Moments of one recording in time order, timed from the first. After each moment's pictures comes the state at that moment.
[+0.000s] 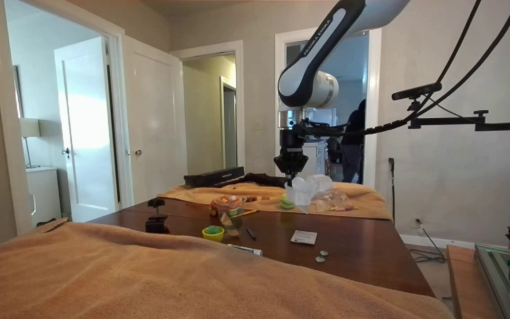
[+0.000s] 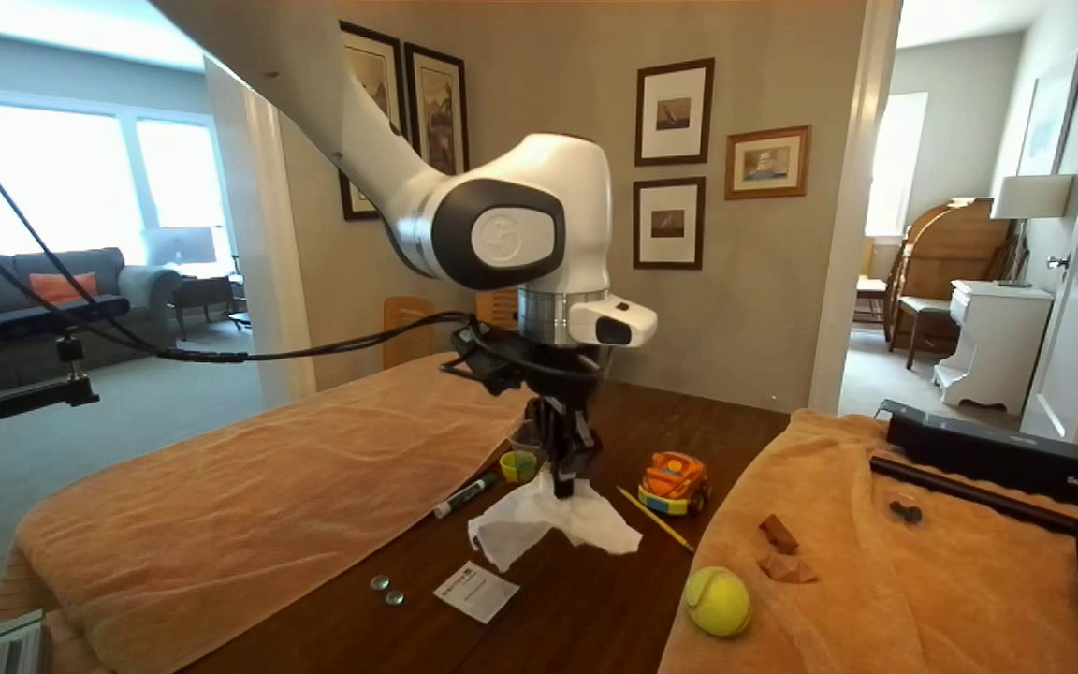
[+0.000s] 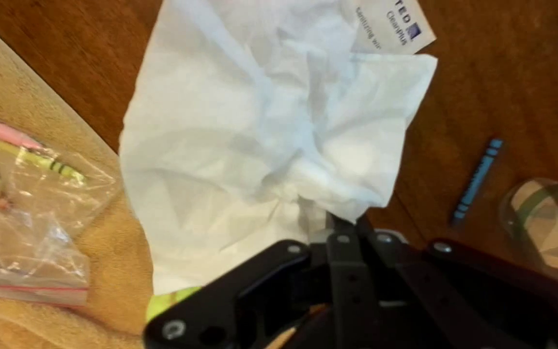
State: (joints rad) arm -0.11 0.17 -0.10 -2.22 0.01 2.40 0.12
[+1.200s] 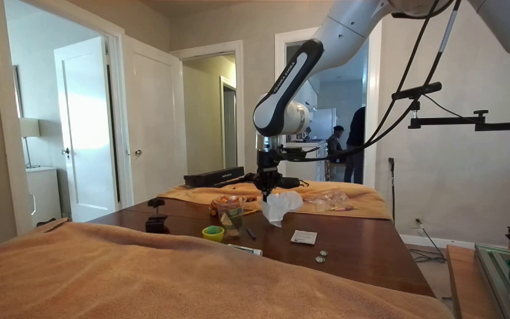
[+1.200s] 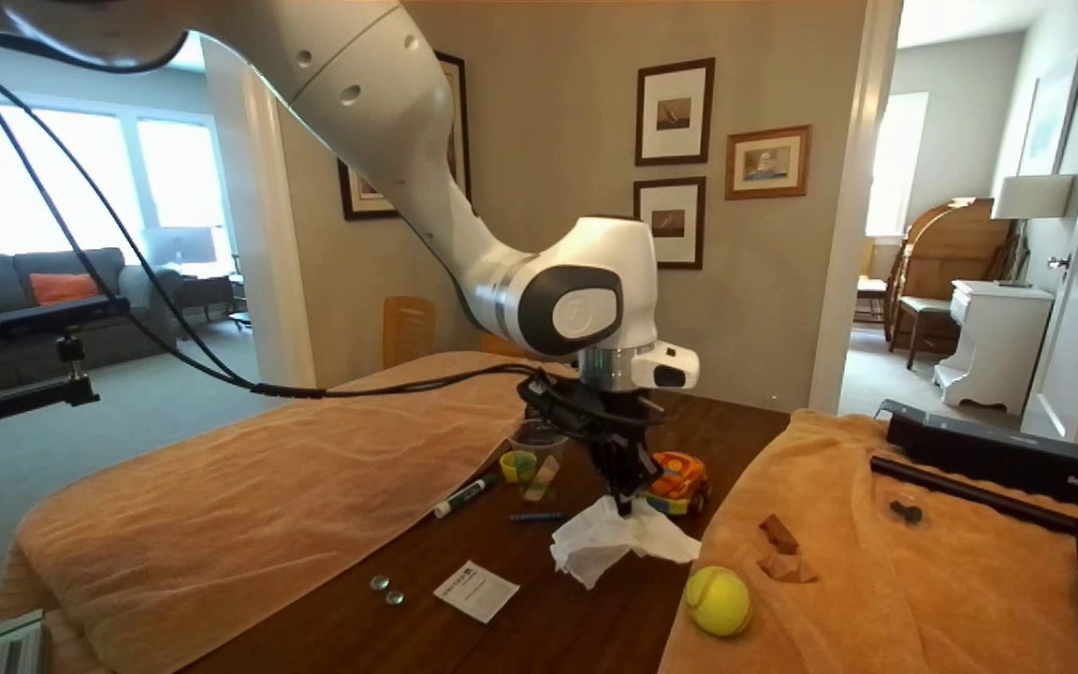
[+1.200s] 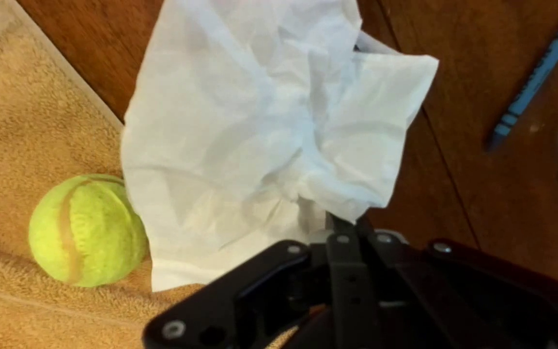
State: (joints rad) arm -0.10 0.50 -0.08 -1.94 0.02 2.52 0.05
